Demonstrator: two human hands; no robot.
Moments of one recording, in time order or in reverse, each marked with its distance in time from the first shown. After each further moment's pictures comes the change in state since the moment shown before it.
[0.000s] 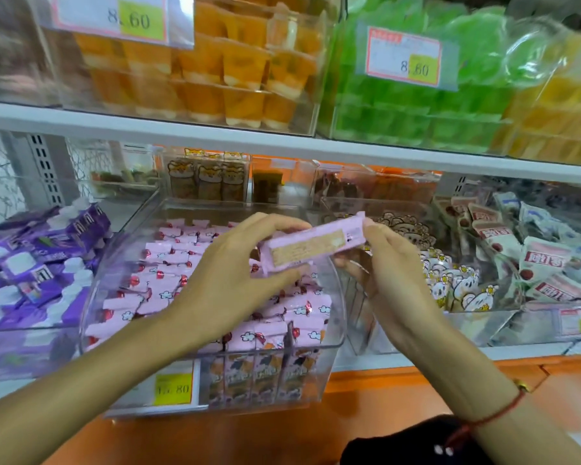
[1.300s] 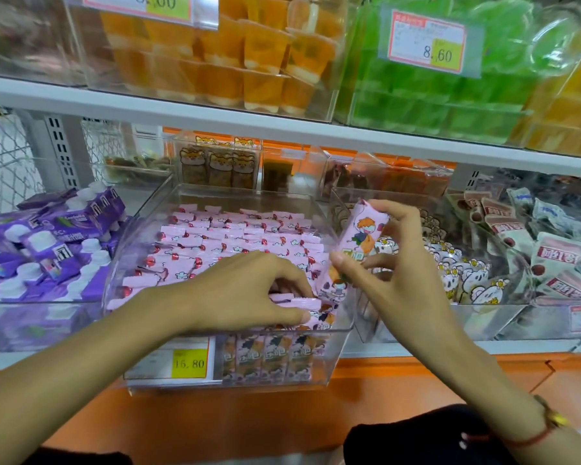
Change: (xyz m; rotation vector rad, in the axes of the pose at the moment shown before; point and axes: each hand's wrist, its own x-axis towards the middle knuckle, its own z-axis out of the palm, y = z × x) left_hand -0.008 -0.013 -0.005 0.232 -0.540 -0.132; right_hand -0.023 0.010 -0.020 -0.764 -0.171 -0.523
